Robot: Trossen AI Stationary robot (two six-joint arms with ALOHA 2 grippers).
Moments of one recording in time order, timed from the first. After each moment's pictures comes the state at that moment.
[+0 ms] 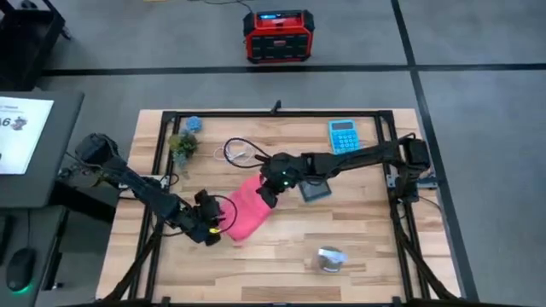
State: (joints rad) left arm -0.64 1.27 0.50 -0.36 -0.50 -0.96; right arm 0.00 1.87 1.32 -0.07 -0.15 0.56
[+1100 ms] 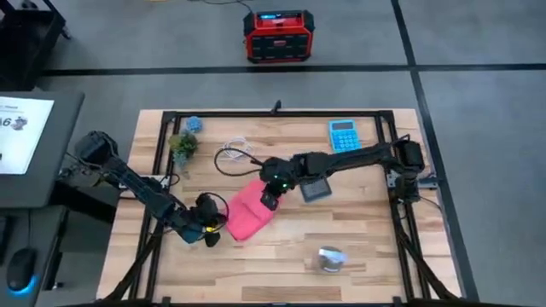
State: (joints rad) left arm -0.66 1.26 0.38 0.06 -0.65 -0.92; right arm 0.00 1.93 1.51 -0.51 -0.01 0.52
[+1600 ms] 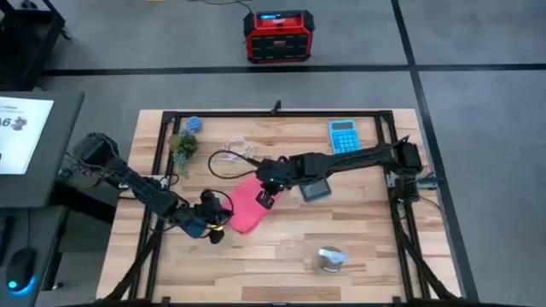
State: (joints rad) left arm -0.58 1.31 0.37 0.09 -0.67 -0.80; right arm 0.04 1.97 1.60 -0.52 0.13 0.50
